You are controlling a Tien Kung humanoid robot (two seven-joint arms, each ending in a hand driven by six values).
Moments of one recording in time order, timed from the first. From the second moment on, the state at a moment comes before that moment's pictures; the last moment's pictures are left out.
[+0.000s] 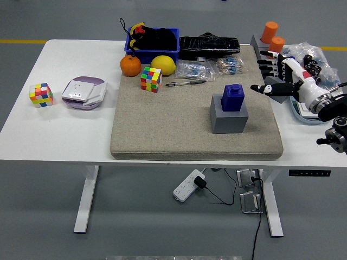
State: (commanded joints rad) left arm -0.10 0.37 -0.60 -0.31 0.70 -0.13 0.15; right arm 0.66 -0.32 0.94 0.92 -1.06 0.03 0.14
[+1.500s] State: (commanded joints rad) left arm -0.11 0.36 -0.58 -0.31 0.69 -0.14 0.15; right arm 0.69 -0.24 0.76 0.80 -1.07 -0.06 0.26
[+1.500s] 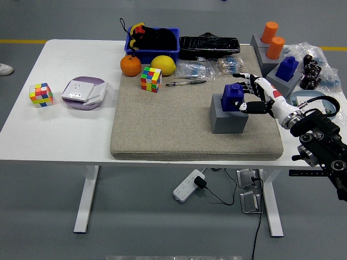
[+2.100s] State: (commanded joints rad) left arm -0.11 0.36 -0.58 -0.31 0.69 -0.14 0.15; right arm 0.69 -0.24 0.73 0.80 -1.05 -0.10 0.27
